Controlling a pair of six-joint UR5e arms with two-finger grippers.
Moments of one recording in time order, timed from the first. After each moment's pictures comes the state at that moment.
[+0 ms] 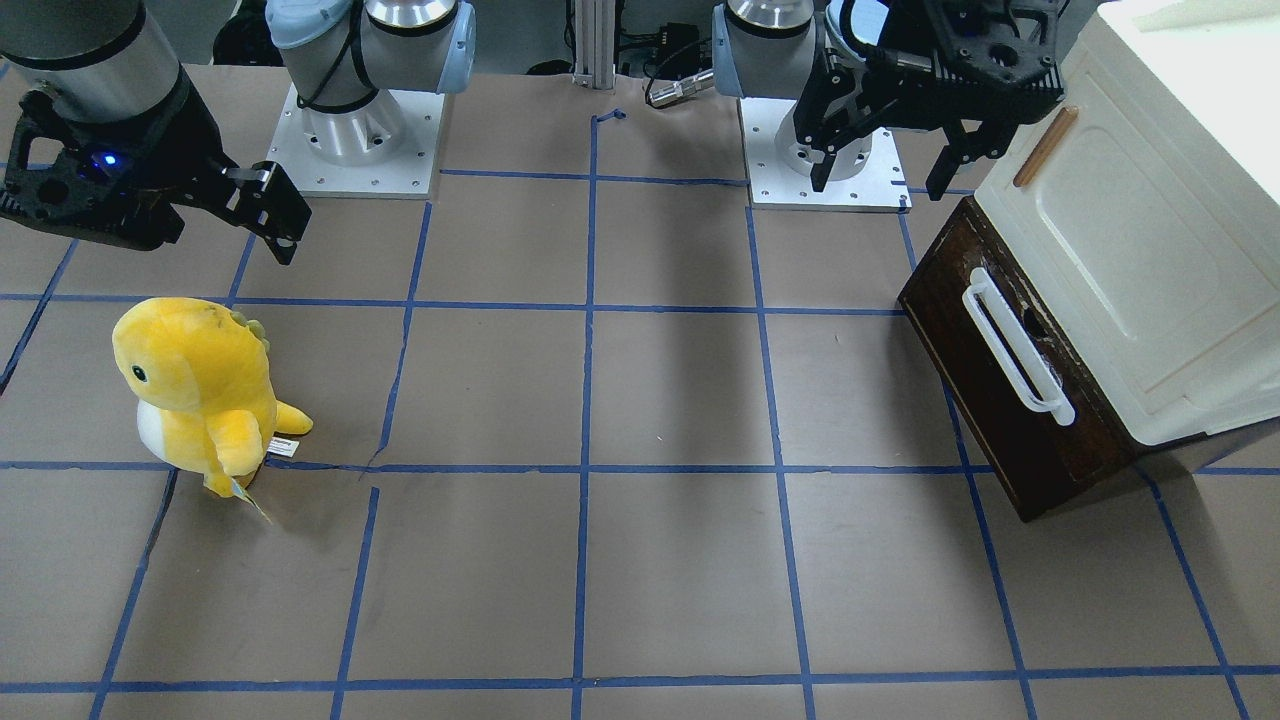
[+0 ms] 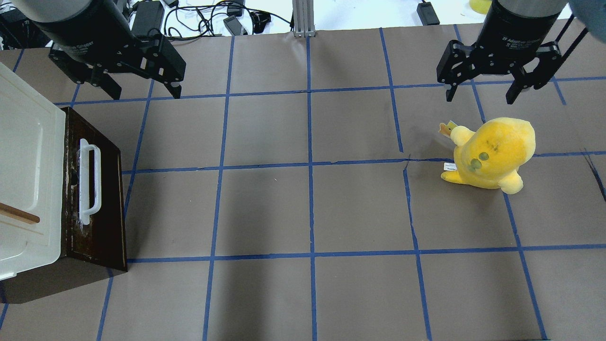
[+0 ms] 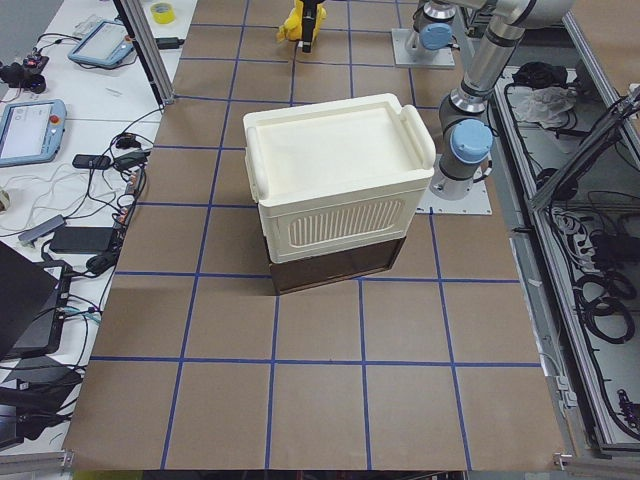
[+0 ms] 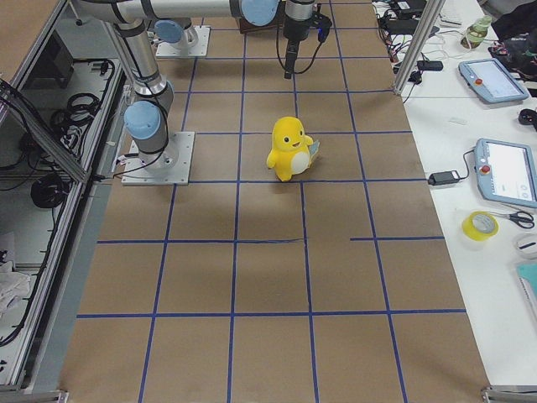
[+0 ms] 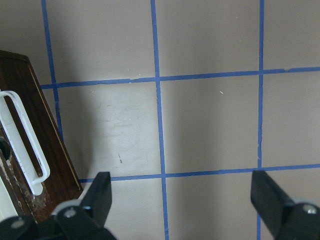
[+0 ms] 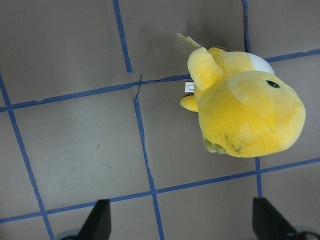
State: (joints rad) left arm -1.60 -1.53 -1.44 -1.68 1.58 0.00; right arm 1.51 -1.53 1.48 -1.44 -1.63 0.11
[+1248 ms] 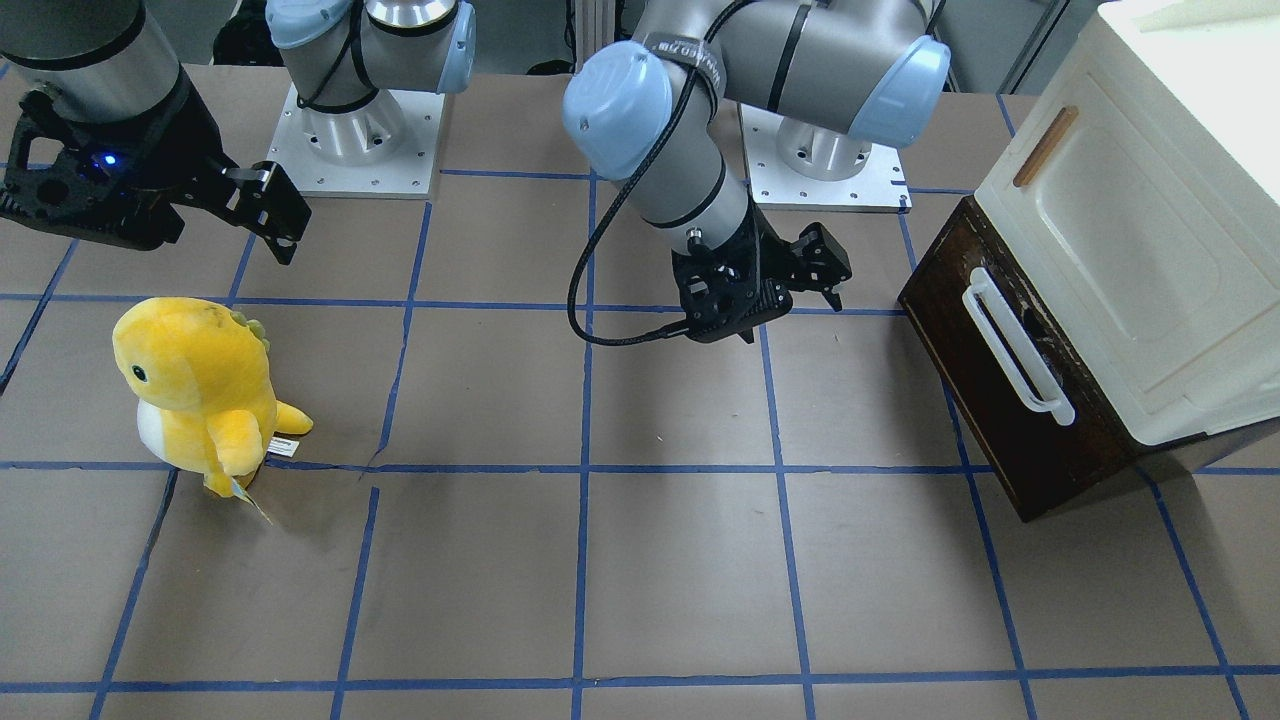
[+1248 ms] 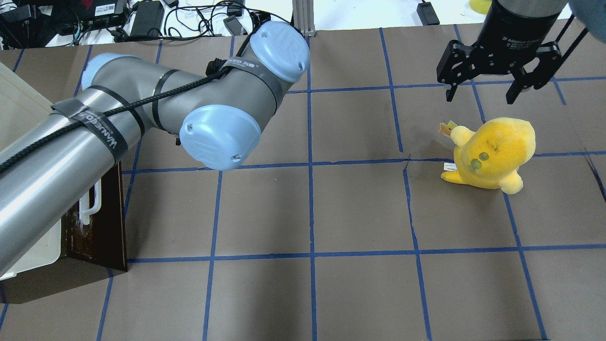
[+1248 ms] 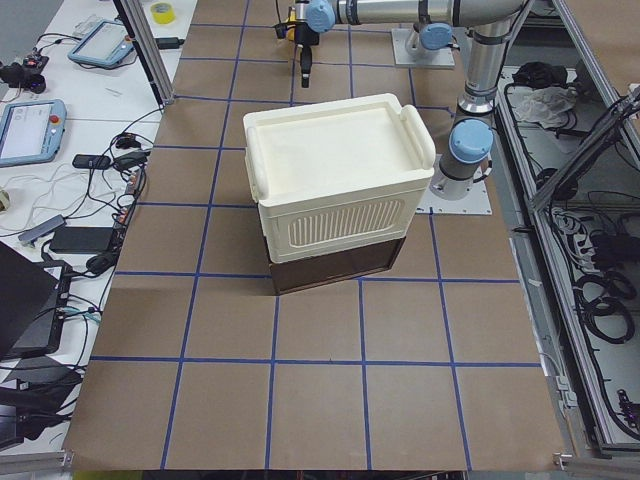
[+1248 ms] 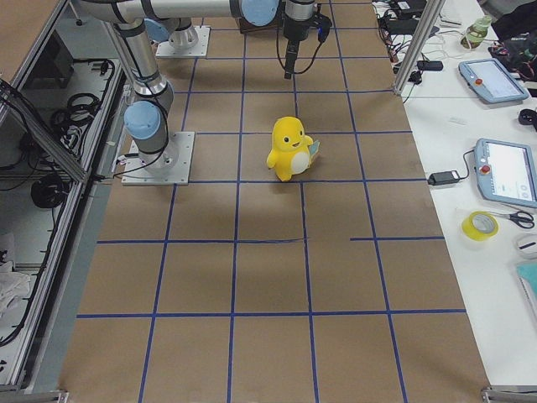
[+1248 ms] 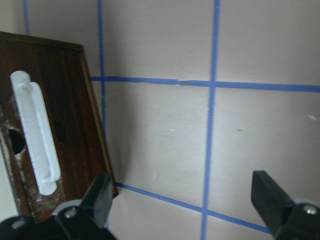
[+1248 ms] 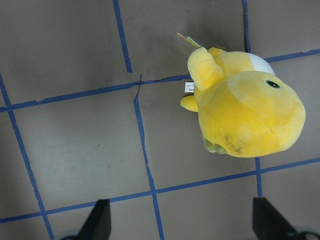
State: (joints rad) left arm -1.95 -1.81 -1.68 -1.51 2.25 -0.50; right arm 1.51 -1.53 1.48 -1.44 -1.63 0.11
